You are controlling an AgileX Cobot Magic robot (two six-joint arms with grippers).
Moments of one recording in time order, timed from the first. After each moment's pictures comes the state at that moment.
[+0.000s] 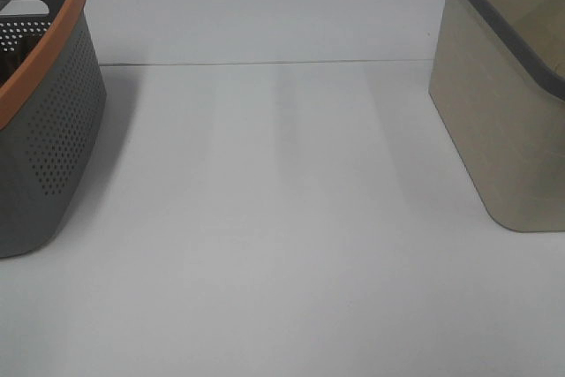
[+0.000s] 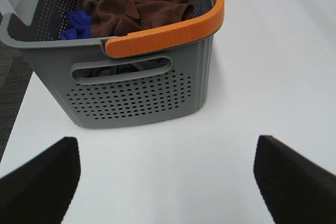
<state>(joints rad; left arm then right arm) -0.02 0.00 -0.50 -0.01 1.05 0.07 0.03 0.00 -0.50 0.08 1.07 -0.05</state>
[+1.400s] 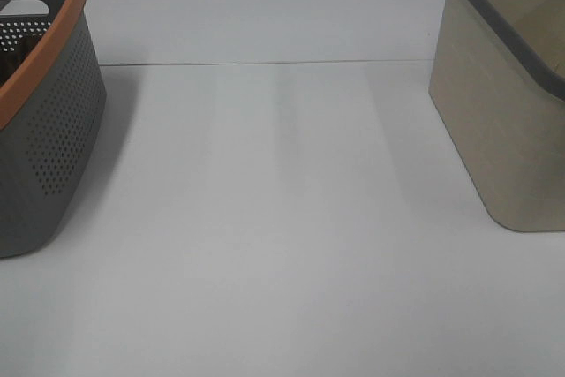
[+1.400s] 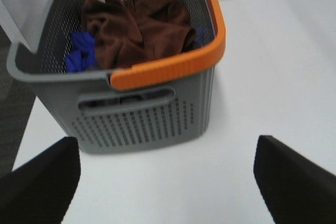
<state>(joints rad) -0.02 0.13 -0.55 0.00 0.92 0.07 0.03 0.00 -0.50 0.08 1.07 -0.05</state>
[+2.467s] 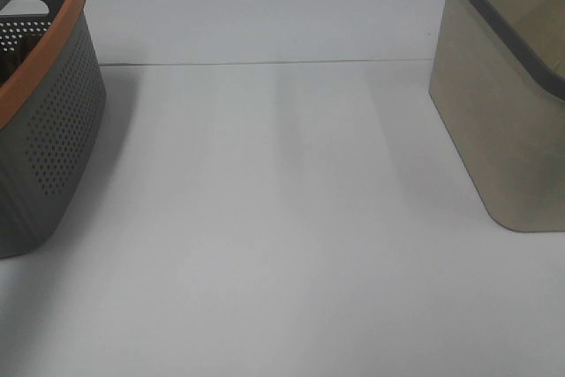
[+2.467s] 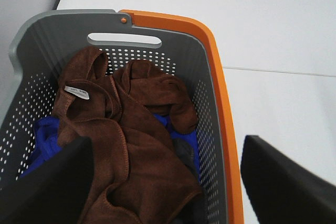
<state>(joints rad) -0.02 1.33 -1.24 0.05 0.60 -0.18 0.03 0.00 -0.50 0.08 1.07 -0.05</state>
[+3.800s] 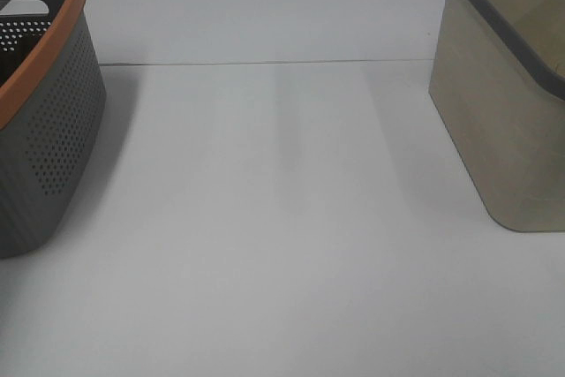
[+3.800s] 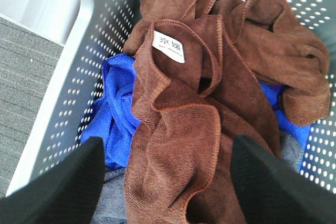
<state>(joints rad) 0.14 1.98 -1.95 0.12 1.18 -0.27 0.03 0.00 -0.50 0.08 1.07 -0.05</state>
